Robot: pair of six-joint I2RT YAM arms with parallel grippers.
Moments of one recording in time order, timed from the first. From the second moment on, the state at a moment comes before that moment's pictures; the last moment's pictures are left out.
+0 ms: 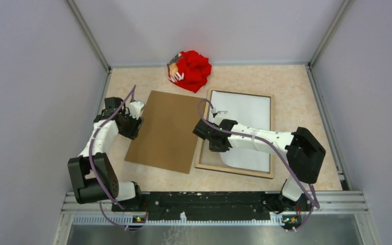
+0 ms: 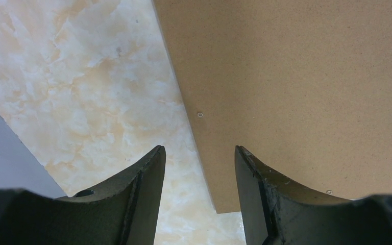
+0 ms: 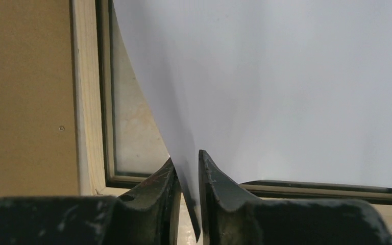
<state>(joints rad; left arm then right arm) 0.18 1.36 0.91 -0.62 0.19 0.61 1.04 1.69 1.25 -0.88 0.48 1.04</state>
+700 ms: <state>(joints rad) 0.18 1.36 0.91 -0.62 0.20 0.63 1.04 1.64 1.16 -0.72 0.37 0.93</state>
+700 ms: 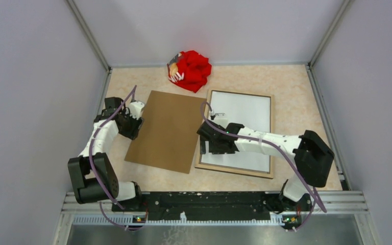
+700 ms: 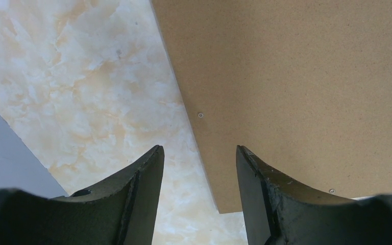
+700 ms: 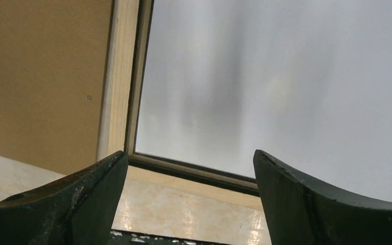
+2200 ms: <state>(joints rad) 0.29 1.80 1.14 -0.45 0.10 0.60 1.01 2.05 1.50 -0.46 0.29 1.03</state>
